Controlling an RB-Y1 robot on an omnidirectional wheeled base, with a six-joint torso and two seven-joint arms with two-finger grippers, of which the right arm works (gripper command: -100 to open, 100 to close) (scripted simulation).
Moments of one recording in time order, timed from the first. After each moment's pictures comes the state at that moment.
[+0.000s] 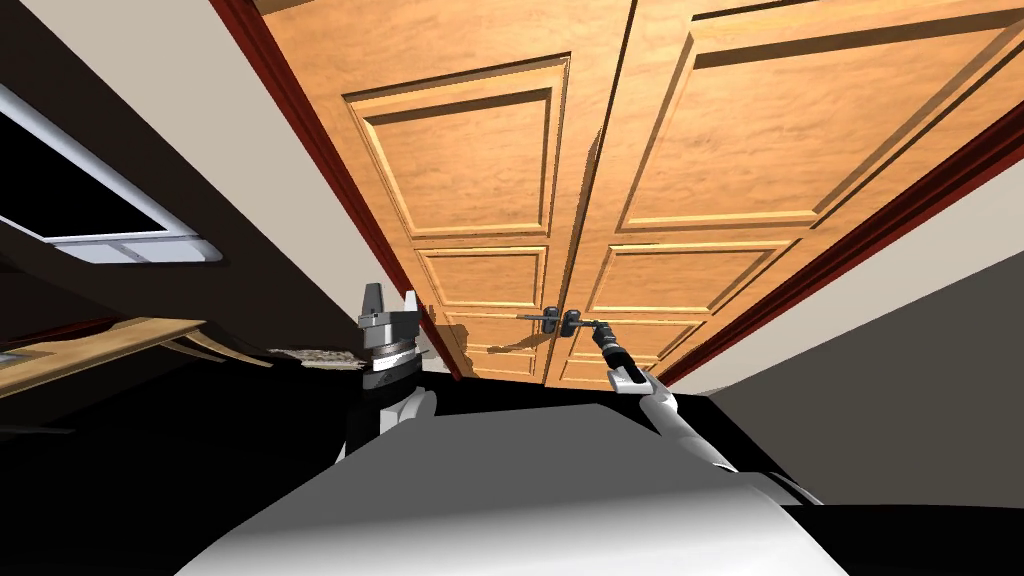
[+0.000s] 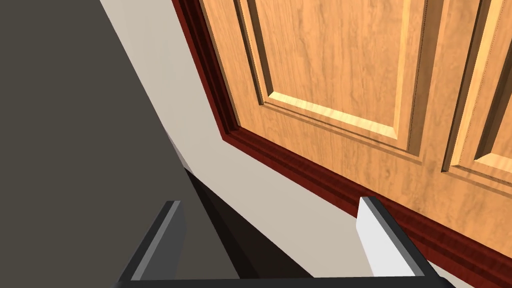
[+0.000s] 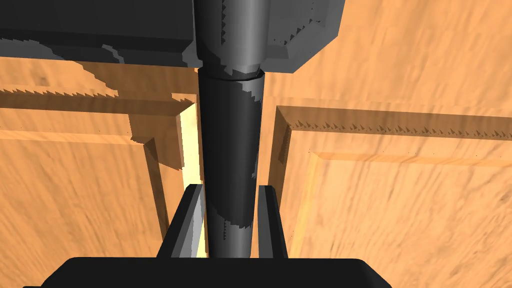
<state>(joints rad) -0.01 -0.47 -0.06 -1.06 -0.22 -0.43 -0.26</state>
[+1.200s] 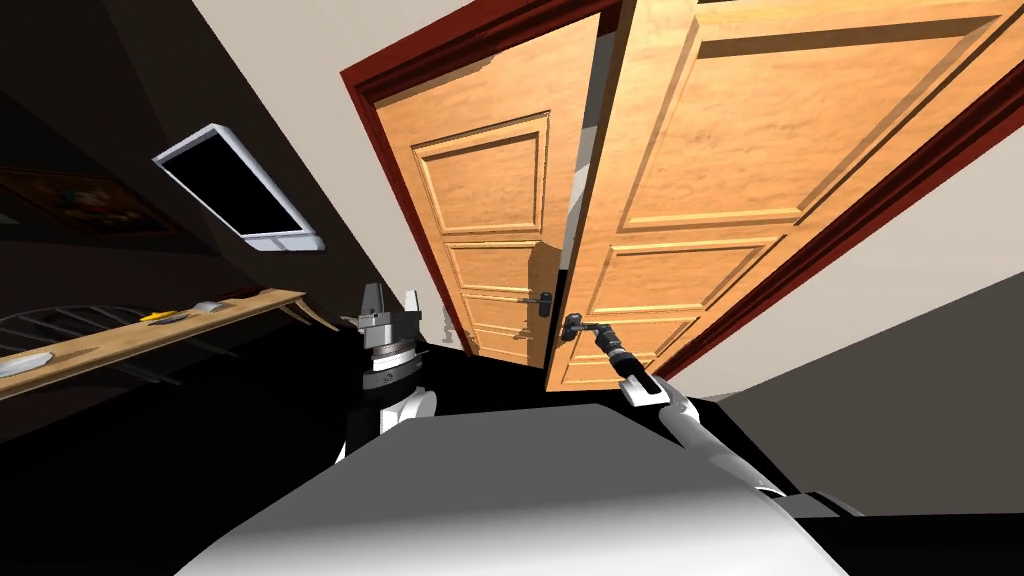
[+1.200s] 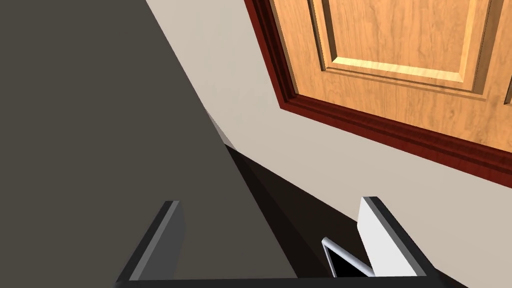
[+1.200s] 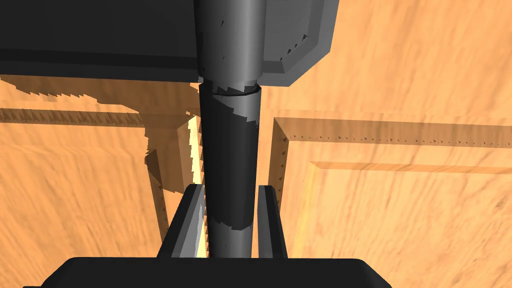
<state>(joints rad) 0.07 -0.59 0.06 -1.12 -0.23 -0.51 -0.37</state>
